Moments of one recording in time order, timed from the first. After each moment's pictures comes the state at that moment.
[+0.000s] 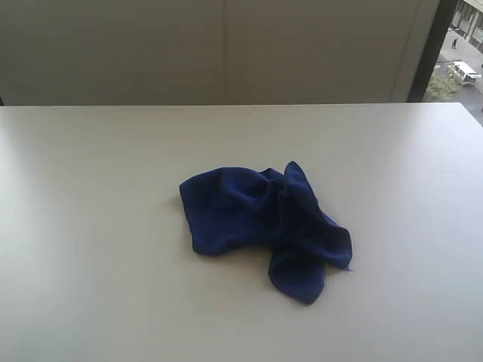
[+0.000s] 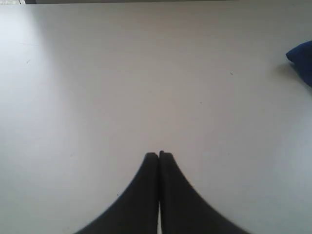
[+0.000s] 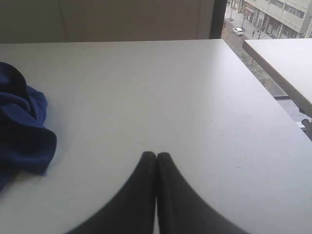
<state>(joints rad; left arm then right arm) -0.01 0.00 0.02 -0.10 0.40 0.08 -0.11 0.01 -0.01 -0.25 0.34 0.27</state>
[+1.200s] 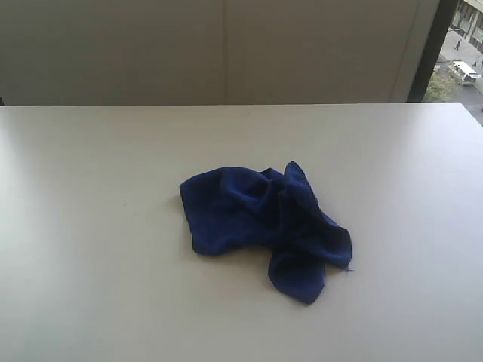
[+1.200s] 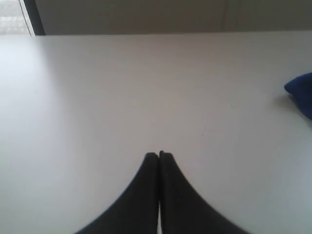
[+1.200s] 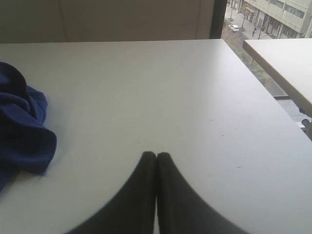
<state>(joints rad) -0.01 0.00 0.02 -0.10 0.29 0.08 -0.11 0.01 -0.01 -0.25 0.34 0.27</state>
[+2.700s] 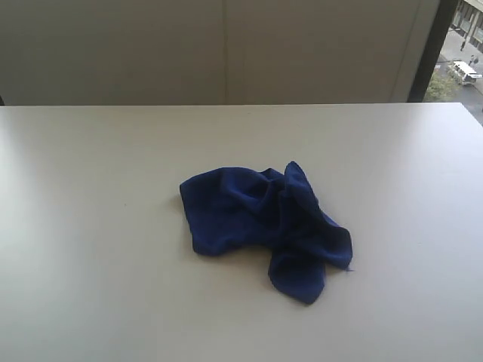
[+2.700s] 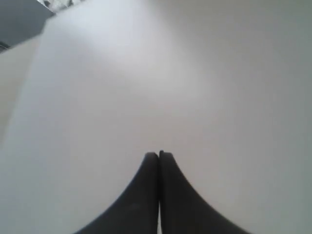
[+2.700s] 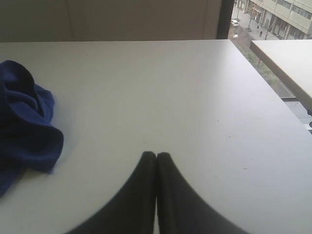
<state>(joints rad) -0.02 1.10 -0.58 1.05 0.45 -0.64 -0.09 0.01 -0.01 -0.25 0.34 0.27</state>
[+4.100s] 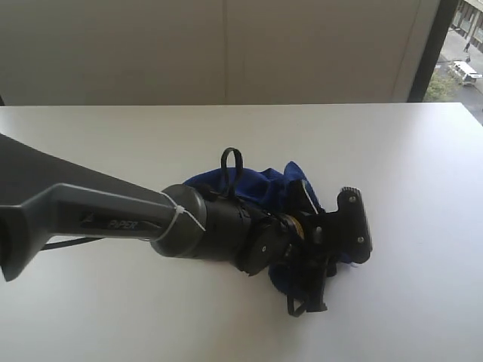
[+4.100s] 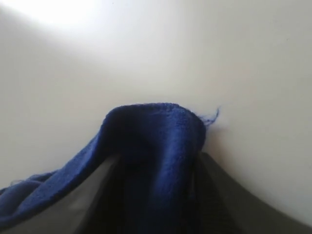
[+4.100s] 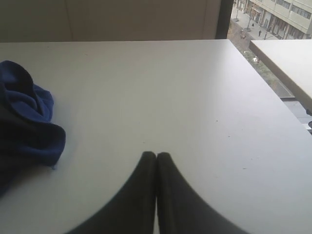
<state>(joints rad) -0.98 2.14 -1.34 -0.21 -0.05 0.94 -0.09 0.01 -0.01 -0.25 0.34 0.27</state>
